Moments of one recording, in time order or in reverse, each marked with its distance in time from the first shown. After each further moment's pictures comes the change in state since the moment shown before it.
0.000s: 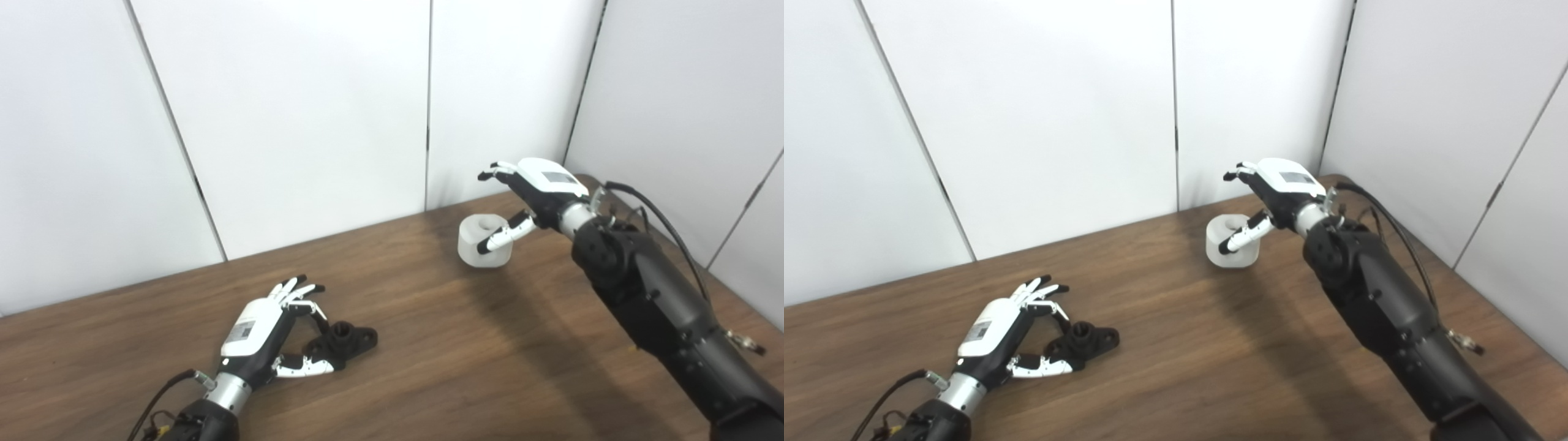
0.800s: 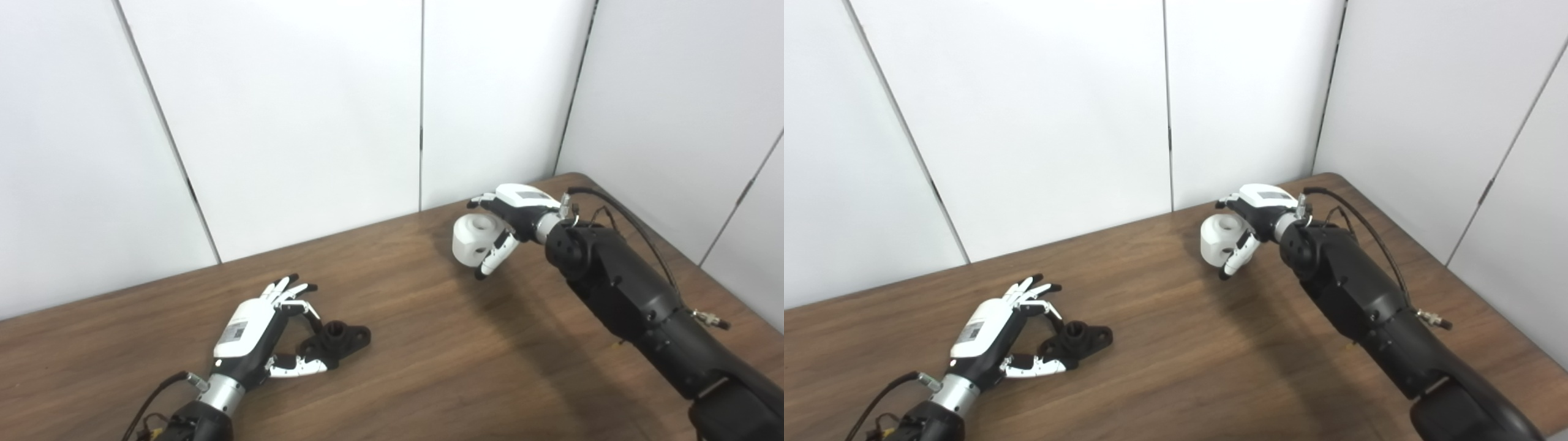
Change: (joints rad) left arm -0.006 0.003 0.000 0.014 -0.002 -0.013 0.012; right arm -0.056 0.000 0.119 0.169 -0.022 0.028 0.073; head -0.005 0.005
